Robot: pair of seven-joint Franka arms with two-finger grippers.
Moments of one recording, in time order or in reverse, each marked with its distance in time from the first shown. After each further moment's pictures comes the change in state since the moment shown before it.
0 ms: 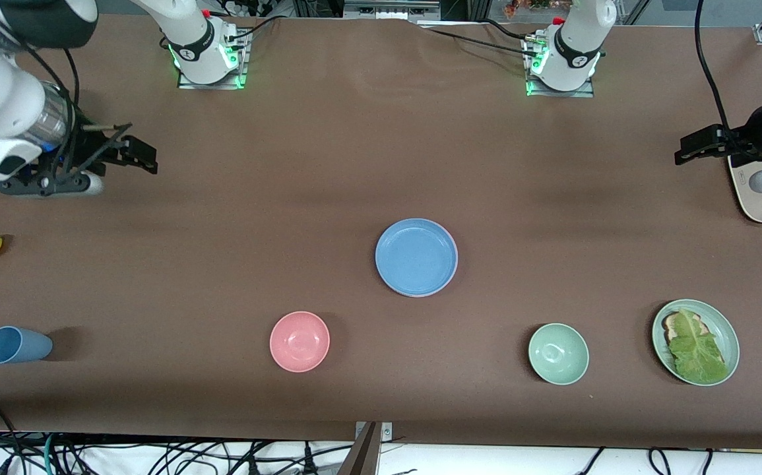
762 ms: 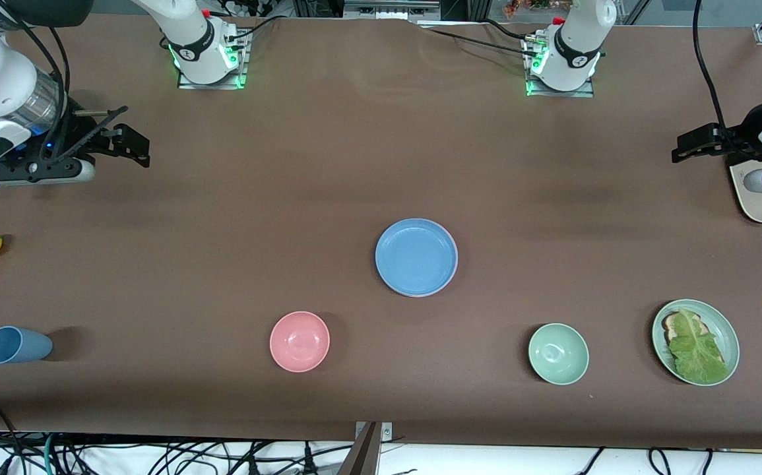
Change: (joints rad) left arm -0.002 0.001 -0.003 -0.001 0.000 -0.014 0.000; right arm -0.014 -0.009 0.012 0.020 -0.015 0.002 0.001
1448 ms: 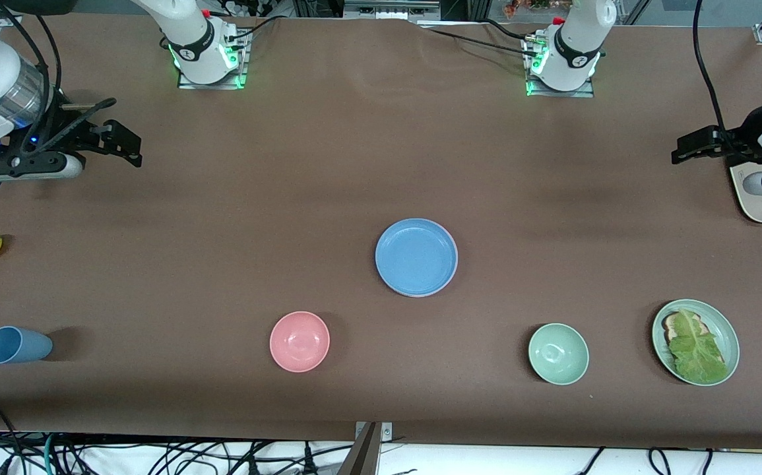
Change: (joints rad) left arm 0.001 0.006 0.002 -0.001 0.000 -0.001 0.000; right arm -0.003 0.001 -0.003 0.036 0.000 -0.007 0.000
